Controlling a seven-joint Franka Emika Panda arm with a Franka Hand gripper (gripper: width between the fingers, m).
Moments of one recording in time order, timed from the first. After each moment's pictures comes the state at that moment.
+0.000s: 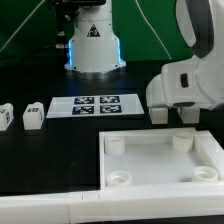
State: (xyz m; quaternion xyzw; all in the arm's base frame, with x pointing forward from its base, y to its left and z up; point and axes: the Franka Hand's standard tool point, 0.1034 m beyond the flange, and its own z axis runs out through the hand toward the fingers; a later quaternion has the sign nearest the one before) arm 0.403 0.176 0.017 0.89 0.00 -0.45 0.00
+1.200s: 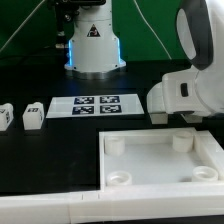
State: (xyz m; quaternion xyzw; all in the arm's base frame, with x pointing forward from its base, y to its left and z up) arm 0.396 0.180 0.009 0.89 0.00 -0.46 0.00
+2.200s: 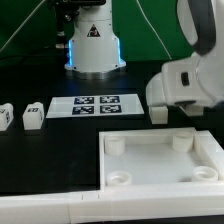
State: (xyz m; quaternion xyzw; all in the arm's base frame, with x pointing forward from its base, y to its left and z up) arm 0.416 0.166 0.051 0.89 0.03 -0.45 -0.01
